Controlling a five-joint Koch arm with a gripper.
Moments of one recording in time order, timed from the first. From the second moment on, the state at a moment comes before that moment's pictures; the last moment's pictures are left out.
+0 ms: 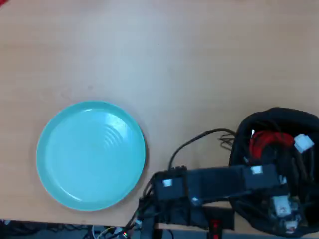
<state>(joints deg) 166.1 100.2 81.1 74.7 -3.5</state>
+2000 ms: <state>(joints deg) 170.8 89.3 81.0 69.2 1.7</state>
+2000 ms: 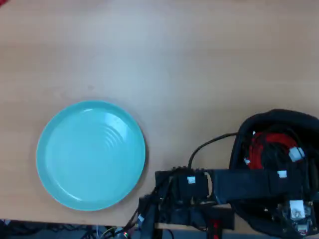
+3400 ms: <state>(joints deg) 151.5 89.5 91.3 81.6 12.7</state>
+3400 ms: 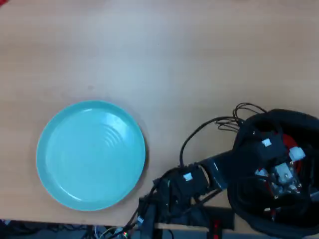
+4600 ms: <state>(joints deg) 147.7 77.3 93.3 77.8 24.4</state>
